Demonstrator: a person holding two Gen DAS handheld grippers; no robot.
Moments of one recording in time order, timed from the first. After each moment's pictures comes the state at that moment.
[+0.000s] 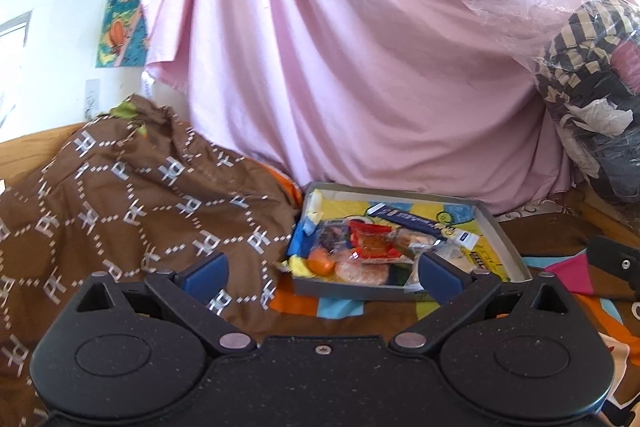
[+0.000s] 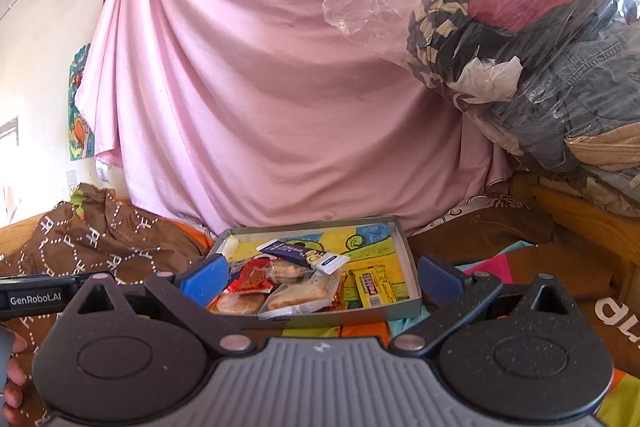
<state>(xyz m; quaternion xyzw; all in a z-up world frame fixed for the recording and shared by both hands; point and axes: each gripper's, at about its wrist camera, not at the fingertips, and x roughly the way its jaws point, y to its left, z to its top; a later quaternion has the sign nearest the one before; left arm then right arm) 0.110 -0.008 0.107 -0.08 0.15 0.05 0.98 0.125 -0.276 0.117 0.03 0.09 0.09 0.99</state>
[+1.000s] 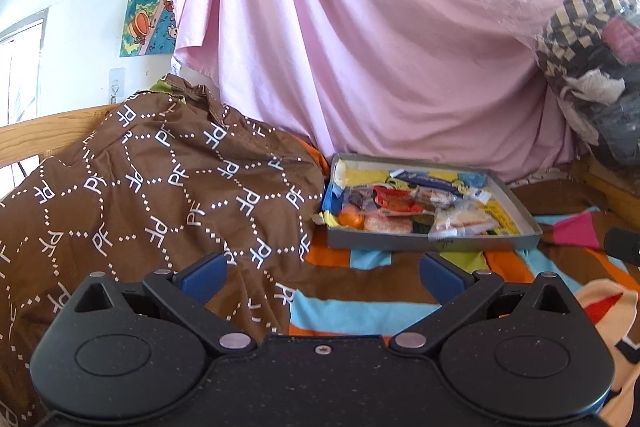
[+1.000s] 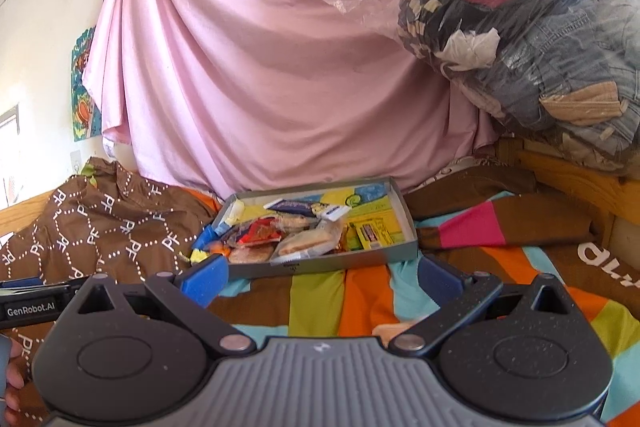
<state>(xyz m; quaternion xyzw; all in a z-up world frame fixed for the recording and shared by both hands) 0.051 0.007 0.074 -0.06 0.16 0.06 0.98 0.073 -0.268 0.090 0.04 0.12 0.08 0.99</state>
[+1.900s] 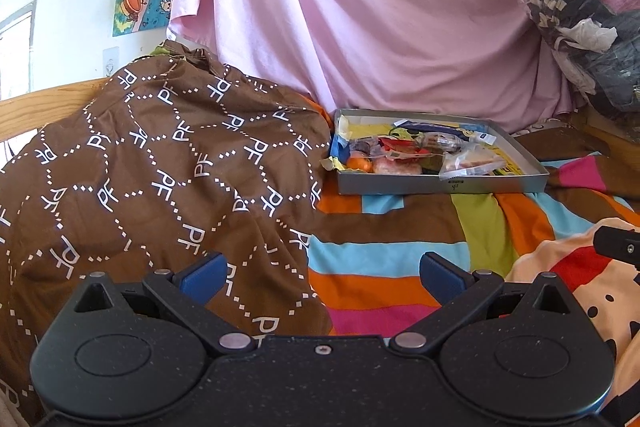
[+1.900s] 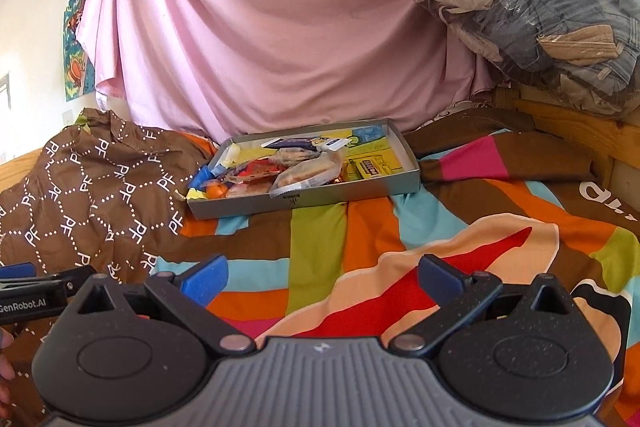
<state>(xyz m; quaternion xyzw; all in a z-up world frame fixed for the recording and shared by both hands) 0.037 0.018 0.032 -0.04 0.20 0.05 0.98 0.062 -0.250 0.044 0.03 0.18 0.06 0.98</state>
